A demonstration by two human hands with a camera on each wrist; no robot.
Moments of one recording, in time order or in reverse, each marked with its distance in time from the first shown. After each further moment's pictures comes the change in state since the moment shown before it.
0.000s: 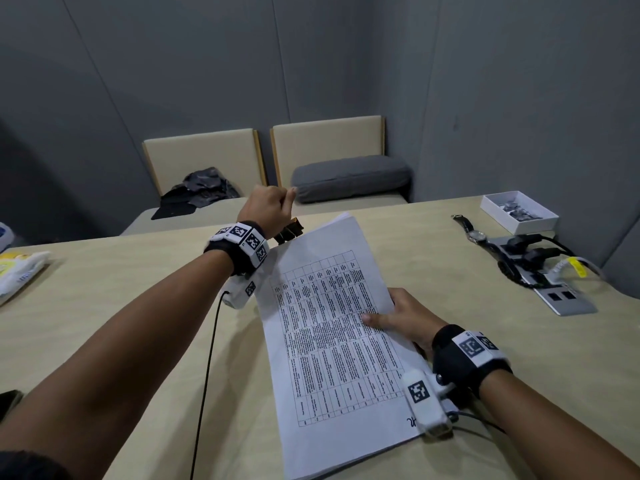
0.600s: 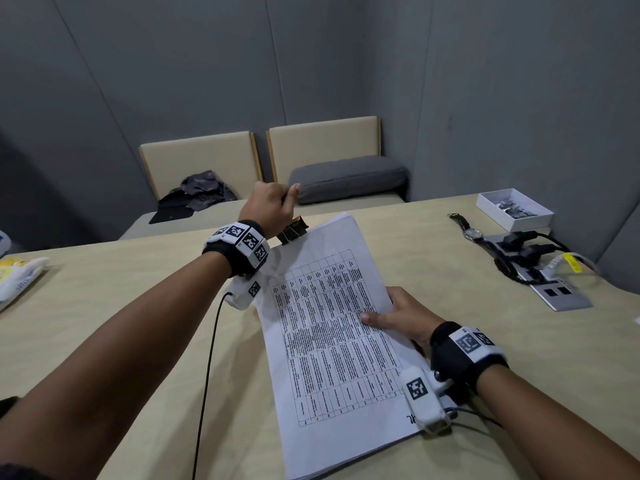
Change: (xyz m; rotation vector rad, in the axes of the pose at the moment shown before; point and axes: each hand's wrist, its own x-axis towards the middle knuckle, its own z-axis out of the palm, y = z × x) left_hand 0.000 0.013 -0.007 -0.022 0.020 0.089; right_hand 0.002 0.004 -0.002 0.040 -0.025 -0.076
